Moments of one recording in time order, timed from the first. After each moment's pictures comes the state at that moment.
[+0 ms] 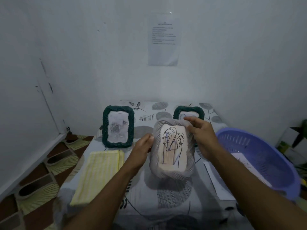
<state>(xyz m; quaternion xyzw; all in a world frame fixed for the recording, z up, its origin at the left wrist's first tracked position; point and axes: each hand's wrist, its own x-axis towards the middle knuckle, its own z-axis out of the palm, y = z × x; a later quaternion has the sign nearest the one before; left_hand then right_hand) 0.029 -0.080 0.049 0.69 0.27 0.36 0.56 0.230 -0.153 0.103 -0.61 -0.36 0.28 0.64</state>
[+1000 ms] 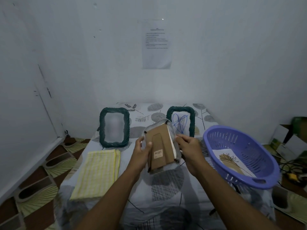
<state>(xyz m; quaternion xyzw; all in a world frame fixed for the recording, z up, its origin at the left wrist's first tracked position) 0.044 -0.110 0.037 0.59 0.39 0.38 0.60 0.194 -0.195 0.071 -0.62 -0.31 0.32 0.65</state>
